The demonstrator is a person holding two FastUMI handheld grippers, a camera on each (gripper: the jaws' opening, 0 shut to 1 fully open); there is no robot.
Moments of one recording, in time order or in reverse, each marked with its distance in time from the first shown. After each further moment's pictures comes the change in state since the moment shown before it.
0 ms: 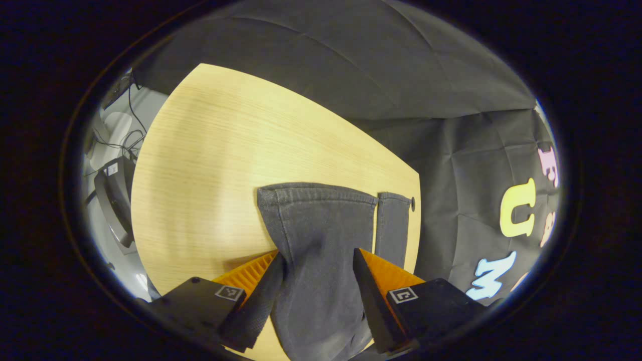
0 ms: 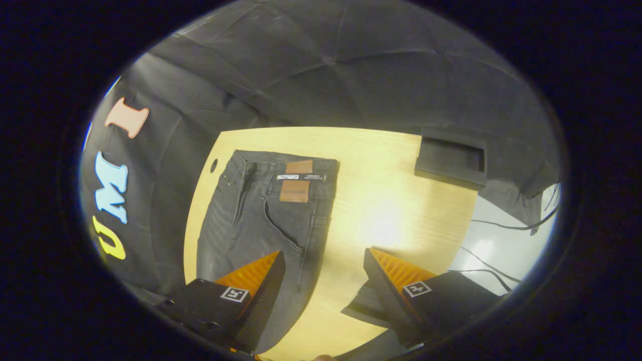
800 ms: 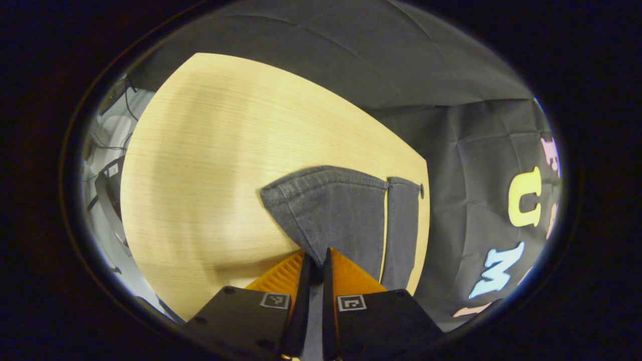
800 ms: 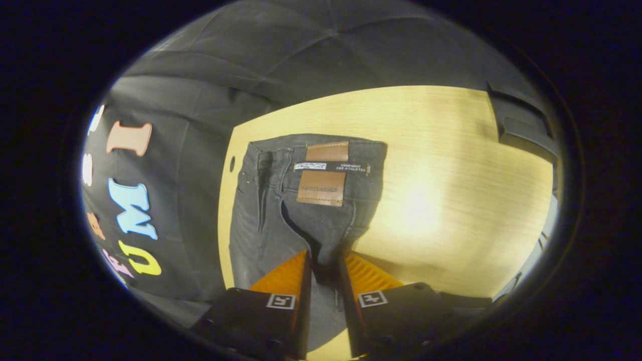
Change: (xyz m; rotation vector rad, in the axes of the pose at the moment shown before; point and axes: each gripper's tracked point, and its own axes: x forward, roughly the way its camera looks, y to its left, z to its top) left arm 0.014 0.015 -0.018 0.058 0.048 0.062; right arm 0.041 0.037 -0.002 0.108 0.113 0.165
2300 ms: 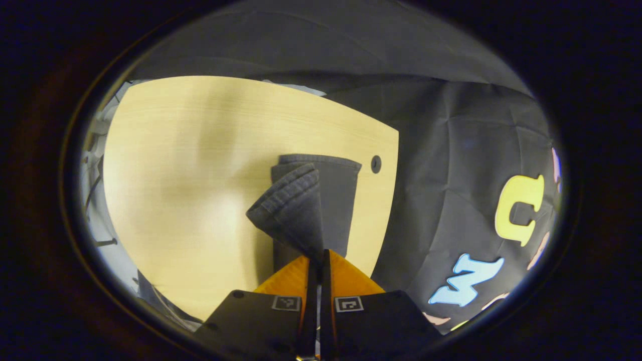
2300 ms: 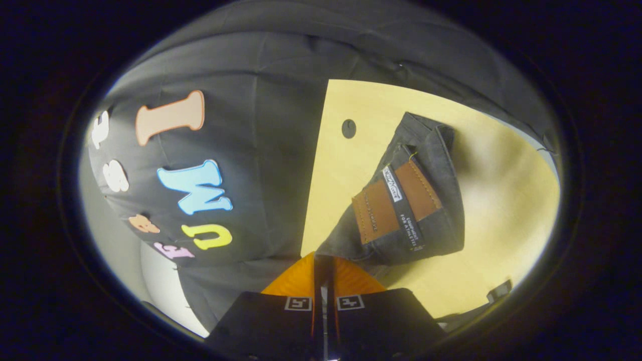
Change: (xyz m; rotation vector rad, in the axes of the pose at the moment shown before) left arm 0.025 -0.258 -0.022 -0.081 0.273 0.028; right arm 0.000 0.301 0.080 -0.018 0.469 0.288
